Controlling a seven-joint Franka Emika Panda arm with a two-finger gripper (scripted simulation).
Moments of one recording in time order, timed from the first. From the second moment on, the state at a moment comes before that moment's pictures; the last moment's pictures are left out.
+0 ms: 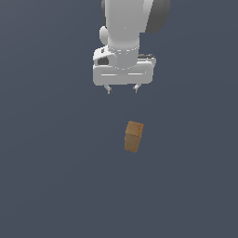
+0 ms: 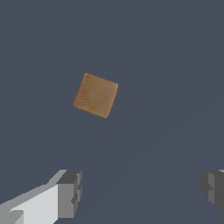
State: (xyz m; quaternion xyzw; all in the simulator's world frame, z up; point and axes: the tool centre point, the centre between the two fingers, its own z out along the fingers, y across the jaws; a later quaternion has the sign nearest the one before) arm -0.069 0.013 0.314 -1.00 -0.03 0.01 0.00
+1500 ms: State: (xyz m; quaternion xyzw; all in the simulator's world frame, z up) arm -0.035 0.048 0.276 -1.00 0.02 0.00 0.00
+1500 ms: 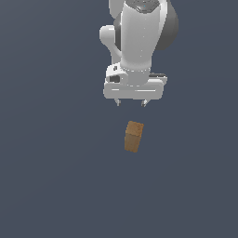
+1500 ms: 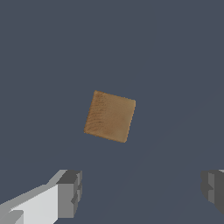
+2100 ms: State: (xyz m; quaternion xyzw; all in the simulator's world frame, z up) arm -0.002 0.066 0.211 -0.99 0.12 0.00 0.00
